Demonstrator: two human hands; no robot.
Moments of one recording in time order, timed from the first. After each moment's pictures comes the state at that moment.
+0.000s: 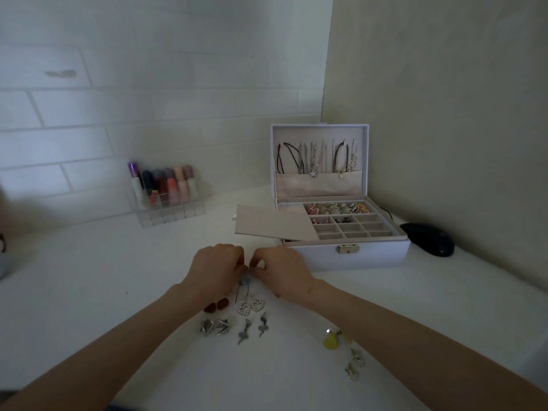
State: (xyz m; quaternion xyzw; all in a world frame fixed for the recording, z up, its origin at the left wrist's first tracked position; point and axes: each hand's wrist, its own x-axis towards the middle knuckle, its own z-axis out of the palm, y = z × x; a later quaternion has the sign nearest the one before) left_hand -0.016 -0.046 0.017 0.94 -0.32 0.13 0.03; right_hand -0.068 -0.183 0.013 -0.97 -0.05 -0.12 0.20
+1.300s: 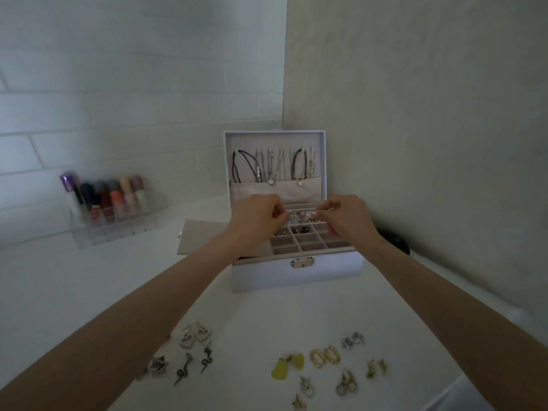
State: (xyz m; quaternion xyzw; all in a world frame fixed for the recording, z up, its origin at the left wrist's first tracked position) left_hand -0.004 -0.194 0.088 0.88 -0.39 0.15 0.24; right_hand -0.078 -0.361 0.078 -0.85 0.18 -0.25 0.41
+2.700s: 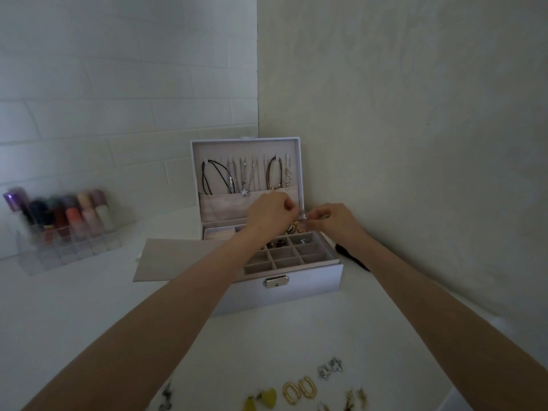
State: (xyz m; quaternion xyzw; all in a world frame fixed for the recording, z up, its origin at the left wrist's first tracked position) left_hand 0.010 -0.285 0.091 0.88 -0.35 0.09 0.32; right_hand -0.067 -0.407 0.075 -0.84 0.15 -0.21 0.47
